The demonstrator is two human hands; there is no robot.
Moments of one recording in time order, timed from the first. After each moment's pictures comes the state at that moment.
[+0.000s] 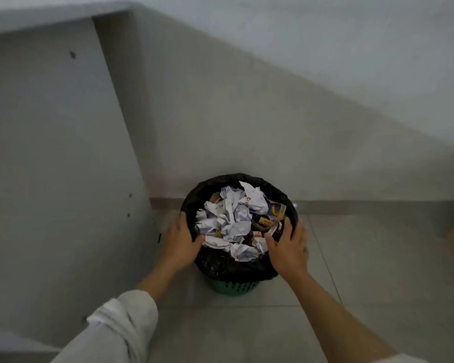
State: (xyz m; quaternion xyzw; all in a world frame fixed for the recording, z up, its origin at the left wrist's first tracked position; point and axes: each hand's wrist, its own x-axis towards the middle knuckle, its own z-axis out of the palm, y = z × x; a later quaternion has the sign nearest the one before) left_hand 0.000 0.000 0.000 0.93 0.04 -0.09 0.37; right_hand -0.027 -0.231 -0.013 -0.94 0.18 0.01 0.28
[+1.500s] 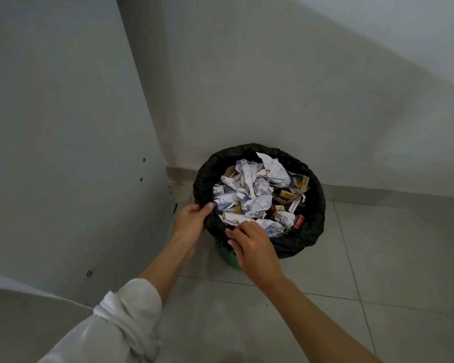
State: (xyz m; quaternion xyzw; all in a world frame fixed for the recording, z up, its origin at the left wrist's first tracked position) left_hand -0.012 -0.025 -0.018 0.68 0.26 -0.02 0.69; right_hand -0.040 -0.176 -0.063 -0.91 -0.25 -0.20 0.26
